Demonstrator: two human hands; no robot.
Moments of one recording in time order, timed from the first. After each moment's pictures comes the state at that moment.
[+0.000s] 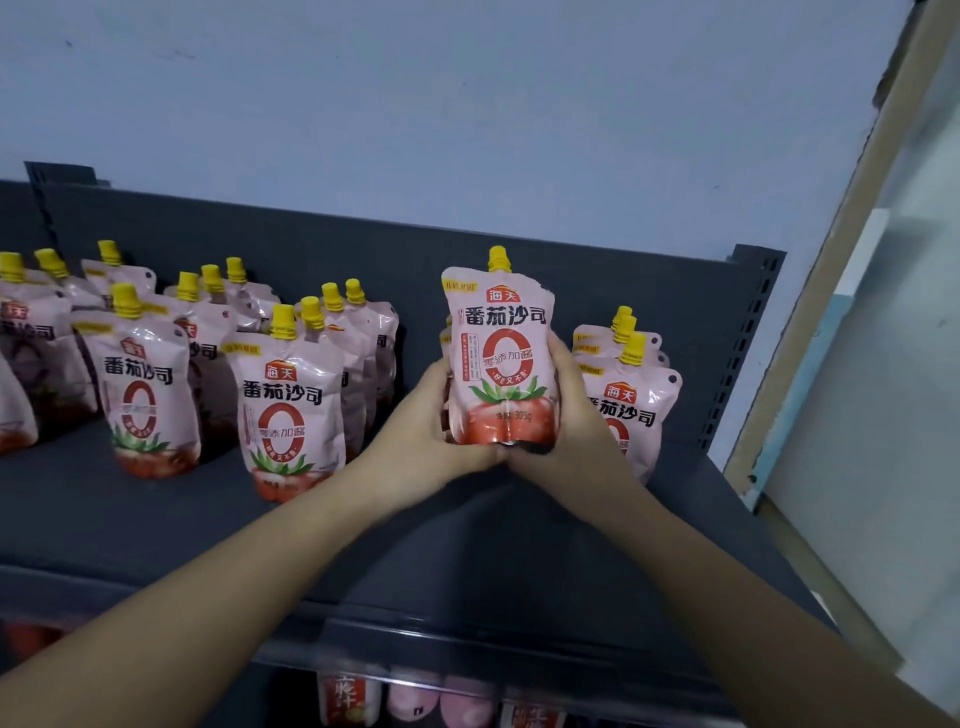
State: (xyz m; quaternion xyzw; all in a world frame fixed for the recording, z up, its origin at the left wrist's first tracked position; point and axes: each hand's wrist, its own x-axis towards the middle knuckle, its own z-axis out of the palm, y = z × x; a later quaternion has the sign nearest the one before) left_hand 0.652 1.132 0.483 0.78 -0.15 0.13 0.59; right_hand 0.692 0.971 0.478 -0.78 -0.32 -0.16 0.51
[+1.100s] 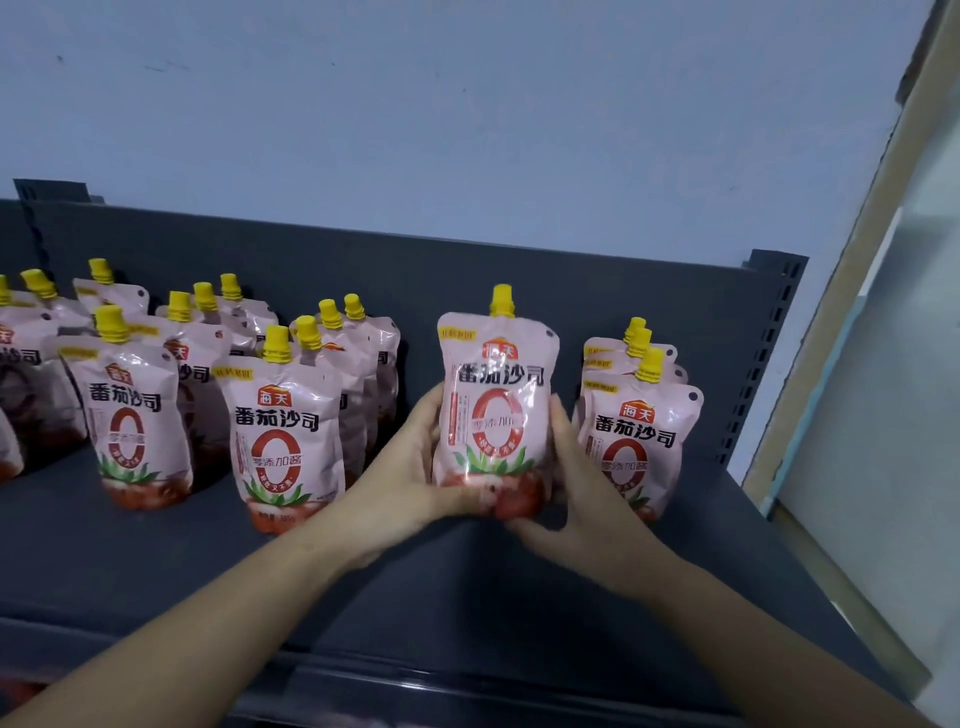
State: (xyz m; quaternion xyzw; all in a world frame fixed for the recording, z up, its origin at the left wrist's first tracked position) left_hand 0.669 1.149 0.461 0.69 -0.20 0.06 0.69; right_hand 0.701 0.956 0.449 -0.78 -0.42 -0.04 0.46
